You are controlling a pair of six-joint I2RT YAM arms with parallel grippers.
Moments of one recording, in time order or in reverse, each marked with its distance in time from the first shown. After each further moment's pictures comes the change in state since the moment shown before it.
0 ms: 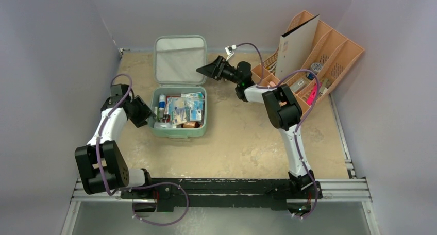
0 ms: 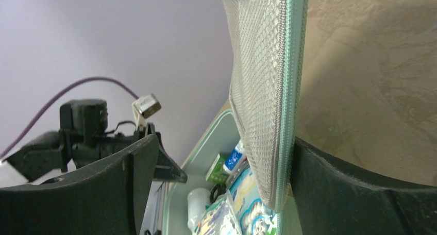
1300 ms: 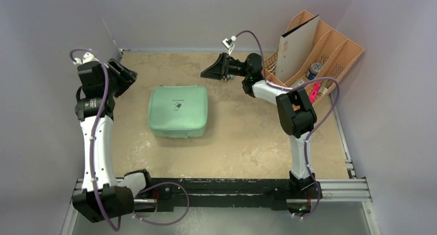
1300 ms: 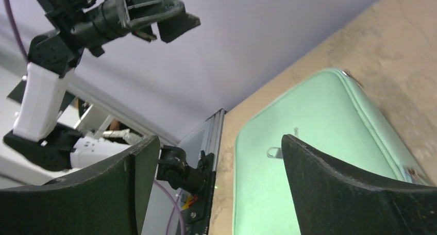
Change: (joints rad) left arm 0.022 -0.273 0.418 0.005 -0.060 -0.043; right arm -0.027 -0.225 -0.063 0.097 -0.435 0.126
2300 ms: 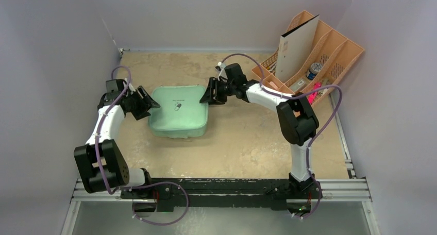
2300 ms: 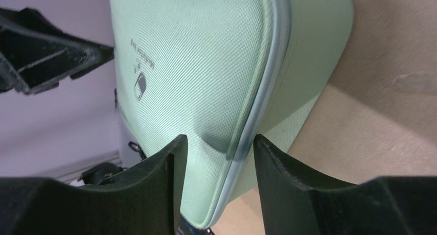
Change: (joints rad) left arm 0.001 0.290 -0.349 0.055 0.267 0.151; right arm 0.125 -0.129 -0.072 -1.188 0.488 -0.478
